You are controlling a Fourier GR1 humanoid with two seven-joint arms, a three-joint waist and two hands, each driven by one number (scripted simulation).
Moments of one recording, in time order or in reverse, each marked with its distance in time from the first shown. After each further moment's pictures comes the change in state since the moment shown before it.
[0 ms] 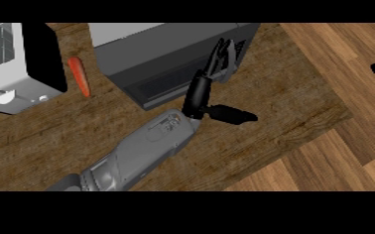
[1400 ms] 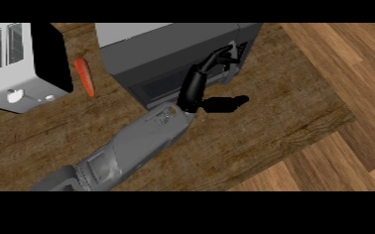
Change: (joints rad) left arm -0.059 0.035 -0.076 0.083 0.053 0.007 -0.049; right arm -0.034 -0.050 0.005 0.008 -0.099 0.028 0.062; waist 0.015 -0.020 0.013
